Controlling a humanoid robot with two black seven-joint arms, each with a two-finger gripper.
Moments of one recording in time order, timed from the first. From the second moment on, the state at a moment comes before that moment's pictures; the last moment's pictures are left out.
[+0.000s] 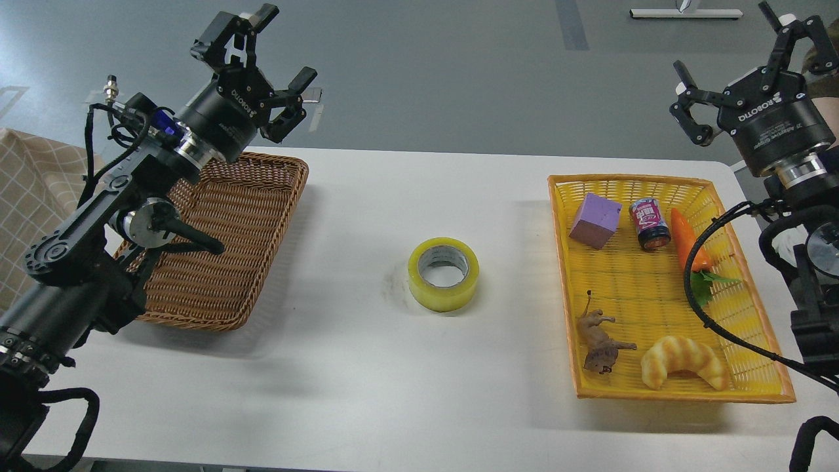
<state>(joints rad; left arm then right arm) -0.63 0.38 -1.12 -1.01 0.67 -0.47 -0.30 0.53 -0.25 1.55 1.04 -0.34 0.49 -0.12</state>
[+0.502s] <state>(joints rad) -0.65 0.42 -1.12 -1.14 1.21 -0.41 -0.30 0.38 -0.25 1.56 1.12 -0.33 0.49 -0.12</state>
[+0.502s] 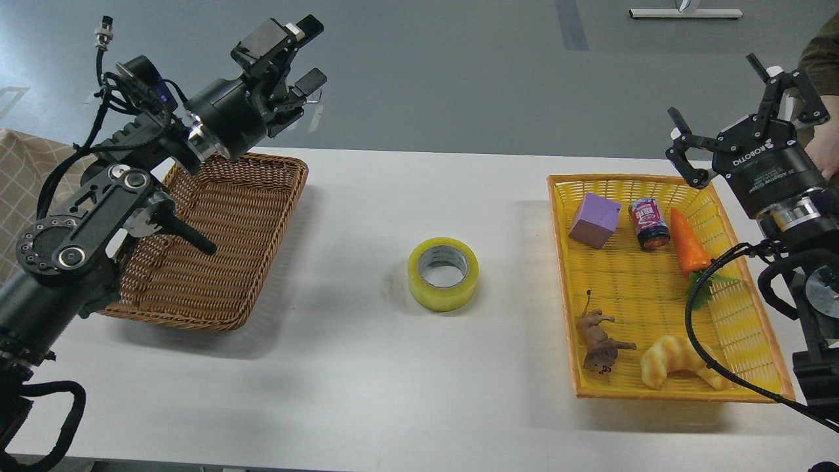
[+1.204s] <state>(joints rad) -0.83 0.44 -0.69 -1.17 1.75 -0.24 -0.34 0.25 -0.26 1.68 1.17 -0.33 0.49 -0.12</state>
